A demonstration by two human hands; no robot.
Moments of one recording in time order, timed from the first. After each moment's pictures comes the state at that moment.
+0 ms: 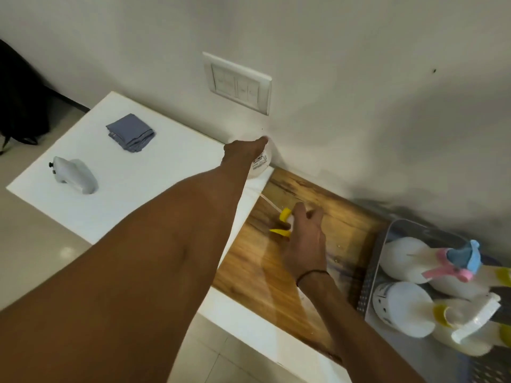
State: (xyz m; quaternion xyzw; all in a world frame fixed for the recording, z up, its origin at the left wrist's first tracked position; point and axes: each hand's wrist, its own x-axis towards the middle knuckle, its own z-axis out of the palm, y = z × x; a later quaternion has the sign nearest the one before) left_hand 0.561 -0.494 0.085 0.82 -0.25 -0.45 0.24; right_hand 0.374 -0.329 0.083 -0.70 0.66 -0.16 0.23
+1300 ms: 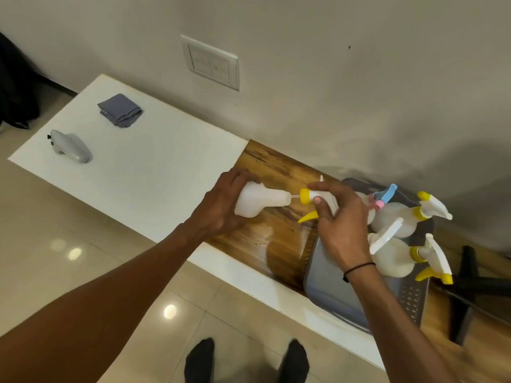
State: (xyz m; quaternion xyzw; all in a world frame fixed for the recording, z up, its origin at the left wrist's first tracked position) left_hand 0.494 -0.259 0.110 0.60 -0.71 -0.25 0.26; right_hand 0.244 -0.266 0.212 -0.64 0.62 -0.32 0.31
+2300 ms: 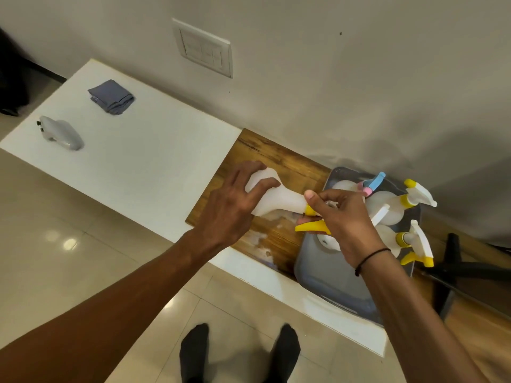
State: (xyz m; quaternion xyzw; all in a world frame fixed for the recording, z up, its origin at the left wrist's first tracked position) left_hand 0.433 -0.221 0.179 0.59 -0.77 -0.04 0.25; right_hand 0.216 -0.262 0.221 -0.44 0.63 -0.27 0.59
